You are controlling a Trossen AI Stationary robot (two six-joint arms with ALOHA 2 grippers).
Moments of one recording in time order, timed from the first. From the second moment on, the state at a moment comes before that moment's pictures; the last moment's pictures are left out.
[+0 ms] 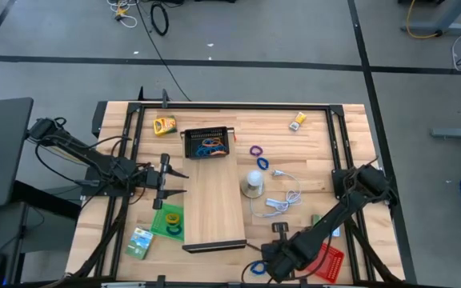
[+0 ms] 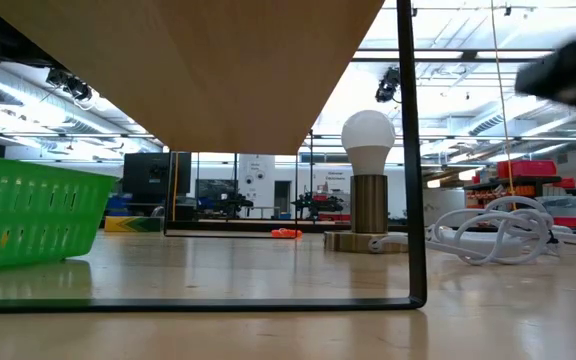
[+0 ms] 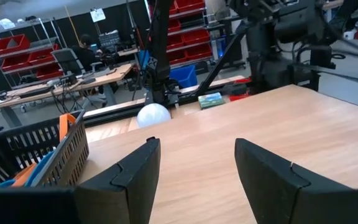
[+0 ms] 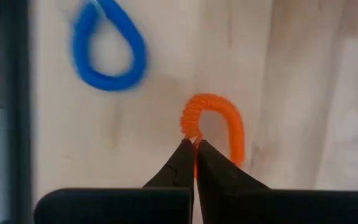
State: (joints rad) left arm -0.42 0.71 0.16 0.54 -0.36 0.23; right arm 0.76 1.99 1.41 -0.81 0.14 0.65
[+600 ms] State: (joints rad) left arm -0.42 0.71 0.16 0.58 -0.33 0.22; right arm 0.77 1.99 1.67 -0.64 0.23 0.45
